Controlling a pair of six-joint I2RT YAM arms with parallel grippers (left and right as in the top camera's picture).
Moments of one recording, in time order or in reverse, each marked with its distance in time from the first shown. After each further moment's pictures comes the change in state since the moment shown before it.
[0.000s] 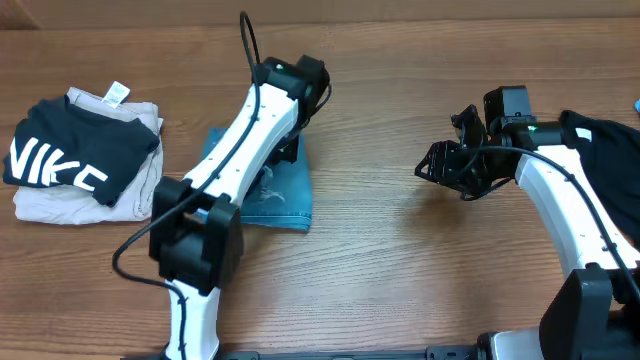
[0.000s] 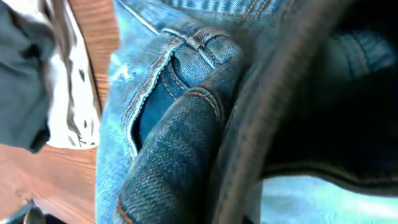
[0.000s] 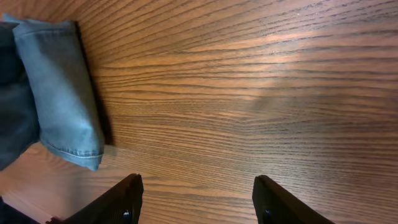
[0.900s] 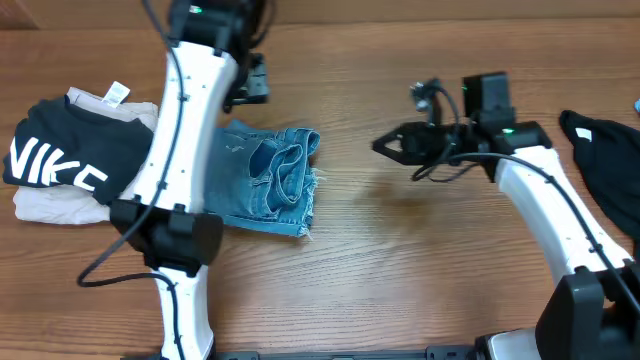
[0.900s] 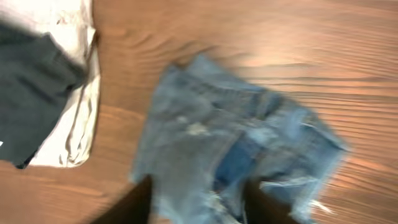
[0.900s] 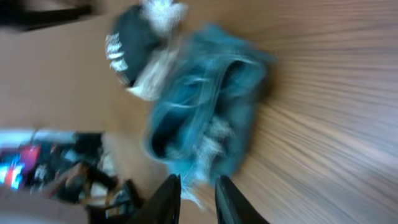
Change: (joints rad) left arm 0.210 0.057 0.586 -0.202 0.254 0.013; right arm 0.143 0.000 -0.001 0.399 -0.477 -0.041
